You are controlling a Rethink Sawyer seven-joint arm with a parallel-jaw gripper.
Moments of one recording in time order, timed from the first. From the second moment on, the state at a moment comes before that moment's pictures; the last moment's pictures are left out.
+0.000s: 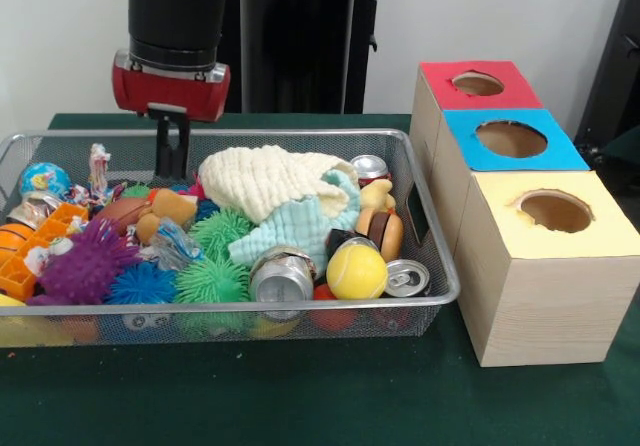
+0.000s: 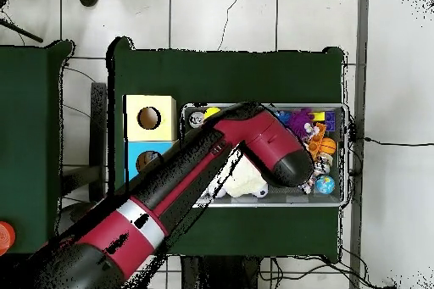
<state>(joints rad) 0.23 0.14 -1.08 1.05 -1.67 -0.86 4.07</state>
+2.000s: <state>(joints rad) 0.17 0.16 -1.06 1.01 -1.54 -0.77 4.07</state>
